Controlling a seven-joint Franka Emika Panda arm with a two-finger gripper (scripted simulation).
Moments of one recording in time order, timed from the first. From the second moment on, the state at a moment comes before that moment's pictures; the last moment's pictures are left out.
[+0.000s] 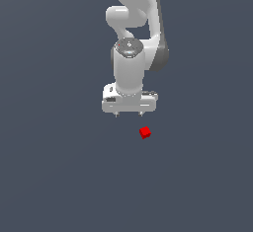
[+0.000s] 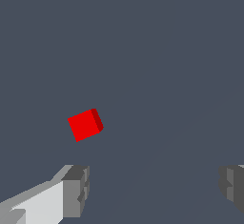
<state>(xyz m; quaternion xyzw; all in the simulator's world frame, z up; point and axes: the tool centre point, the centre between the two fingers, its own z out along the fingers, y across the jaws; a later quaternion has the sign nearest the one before) -0.001 0.010 0.167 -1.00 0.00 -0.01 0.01</state>
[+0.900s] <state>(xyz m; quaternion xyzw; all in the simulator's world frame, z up) 0.008 0.050 0.095 -1.00 -0.10 0.00 0.00</state>
